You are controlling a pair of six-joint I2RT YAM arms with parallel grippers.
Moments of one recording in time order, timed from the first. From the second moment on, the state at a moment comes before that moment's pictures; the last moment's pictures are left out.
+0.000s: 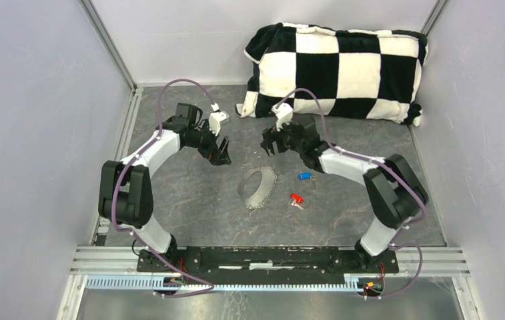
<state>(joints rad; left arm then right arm) -0.20 1.64 1.13 -0.53 0.67 0.49 0.55 1.64 0.91 0.31 -0.09 0.00</state>
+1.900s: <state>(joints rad) -0.16 1.62 1.17 -0.63 0.48 0.33 0.59 1.72 0.94 0.15 -0.40 -0.08</state>
